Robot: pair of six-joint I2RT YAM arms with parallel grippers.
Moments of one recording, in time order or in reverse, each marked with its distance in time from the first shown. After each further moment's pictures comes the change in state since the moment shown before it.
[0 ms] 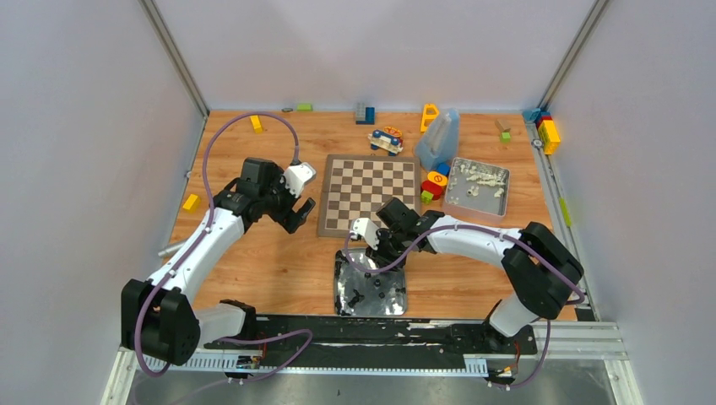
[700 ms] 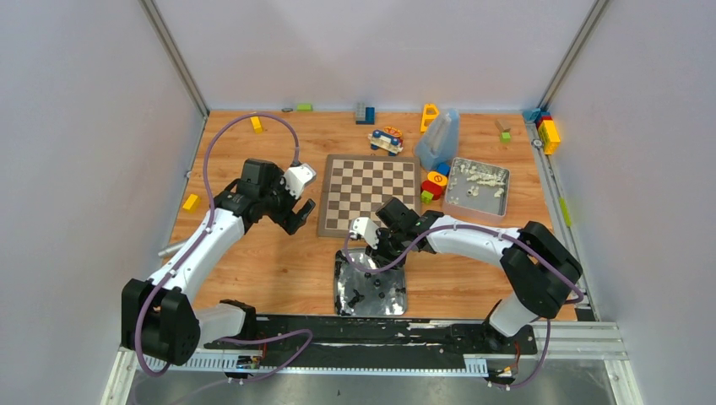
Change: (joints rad) left arm 0.000 0.000 -0.011 0.003 0.000 0.000; right arm 0.001 0.010 0.000 0.016 0.032 0.001
